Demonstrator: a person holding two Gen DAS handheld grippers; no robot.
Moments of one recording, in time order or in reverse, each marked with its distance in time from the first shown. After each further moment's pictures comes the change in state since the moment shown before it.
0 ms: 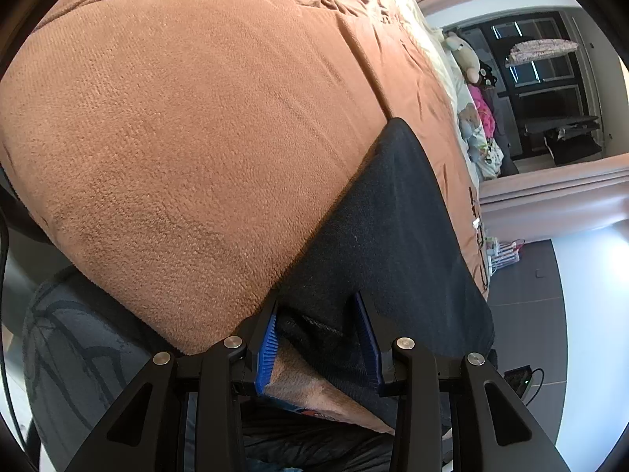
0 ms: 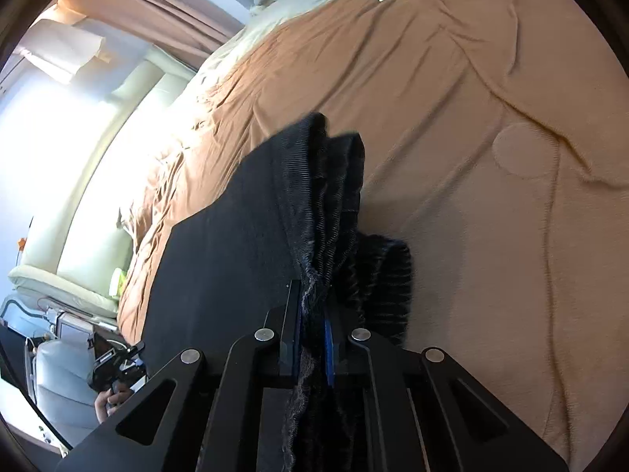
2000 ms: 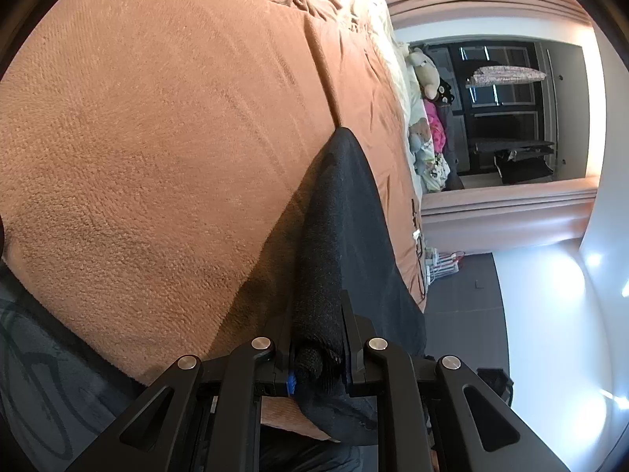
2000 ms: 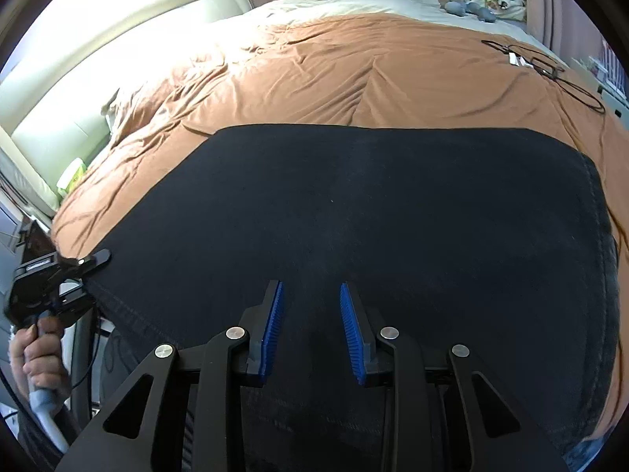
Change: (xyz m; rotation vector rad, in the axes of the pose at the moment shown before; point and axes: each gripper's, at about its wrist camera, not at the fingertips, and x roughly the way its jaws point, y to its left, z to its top) left arm -0.010 0.001 -0.001 -0.064 -0.006 -0.252; right arm 0.117 0.214 -0.072 -0.420 0.036 -0.272
